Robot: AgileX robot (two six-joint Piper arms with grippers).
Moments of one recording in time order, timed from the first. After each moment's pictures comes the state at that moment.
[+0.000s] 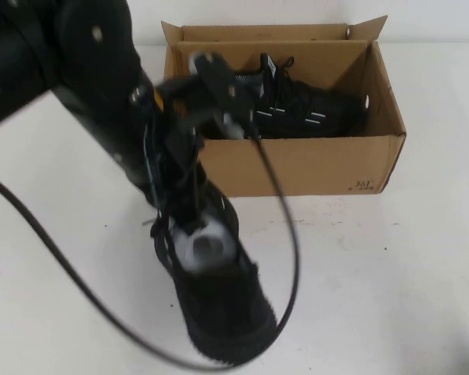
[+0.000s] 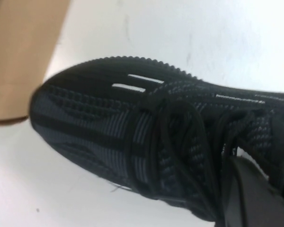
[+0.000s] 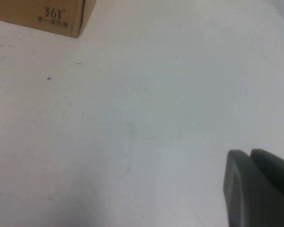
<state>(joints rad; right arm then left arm) -0.03 -0.01 0.03 0.09 0.40 -0.24 -0.63 1.58 -1.50 -0.10 1.22 0.55</state>
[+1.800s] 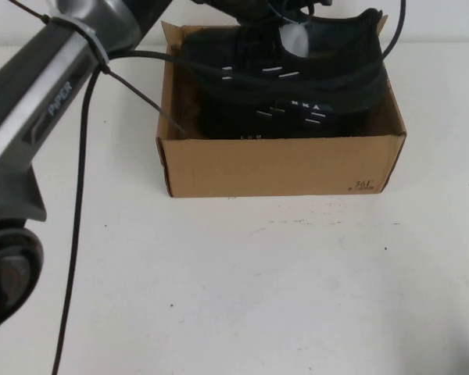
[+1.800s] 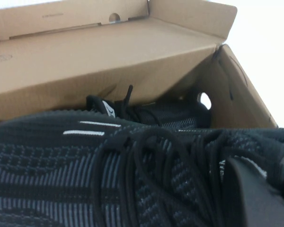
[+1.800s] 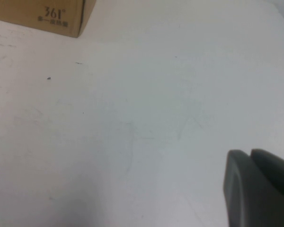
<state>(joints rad) -0.03 -0.01 0.03 0.09 0.40 -0.24 -0.63 2.10 -2.34 0.03 0.96 -0.31</state>
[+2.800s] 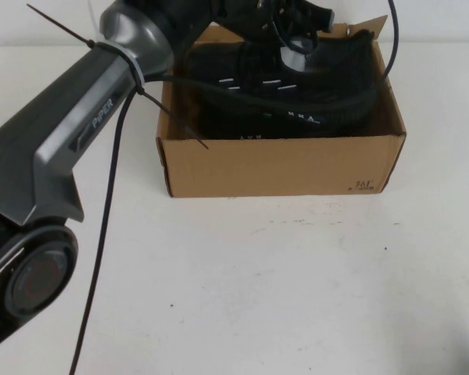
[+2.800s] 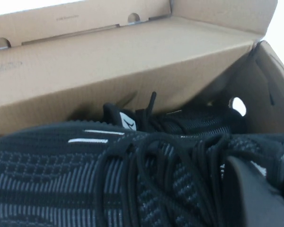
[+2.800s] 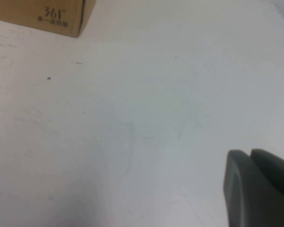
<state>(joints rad) -0.03 -0.01 0.03 0.09 0.40 -0.24 -0.64 2.19 -2.35 0.12 0.87 -0.33</state>
